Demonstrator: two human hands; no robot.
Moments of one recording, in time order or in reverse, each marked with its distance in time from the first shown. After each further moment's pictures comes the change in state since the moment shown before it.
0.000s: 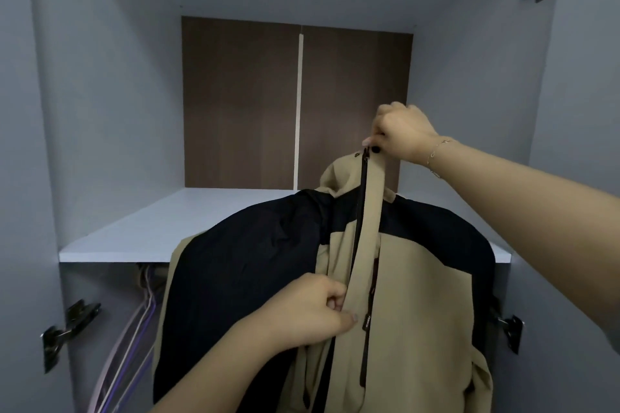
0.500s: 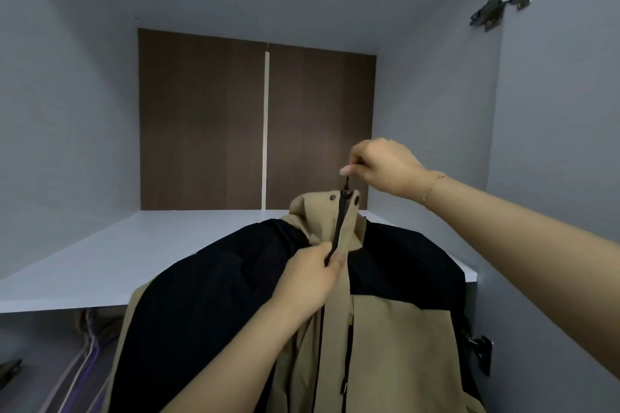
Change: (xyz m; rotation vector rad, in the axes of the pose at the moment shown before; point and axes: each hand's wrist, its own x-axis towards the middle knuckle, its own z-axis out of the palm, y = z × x) left_hand 0.095 0.017 0.004 -0.089 0.343 0.051; right_hand -0.034 0.006 -0.005 0.179 0.002 0.011
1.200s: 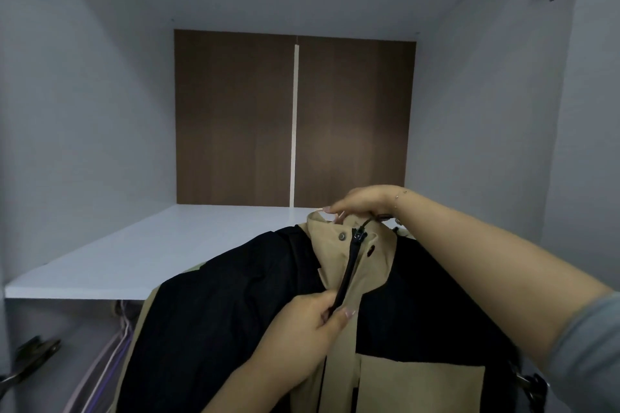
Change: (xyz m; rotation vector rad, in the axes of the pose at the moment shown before) left_hand -0.048 -0.022 0.002 -0.011 -0.063 -0.002; right_hand 0.051 -0.005 0.098 0.799 -0.826 0.384
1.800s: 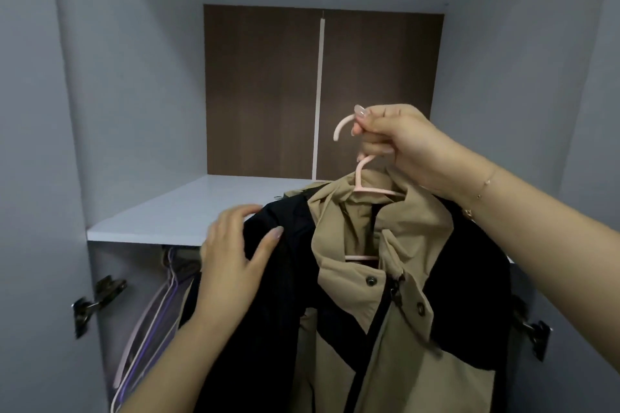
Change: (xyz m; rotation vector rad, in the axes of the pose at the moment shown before) left_hand -0.070 -0.011 -0.089 0.254 0.706 -0.031; right_hand -0.142 -0.061 0.047 0.649 0.219 -0.722
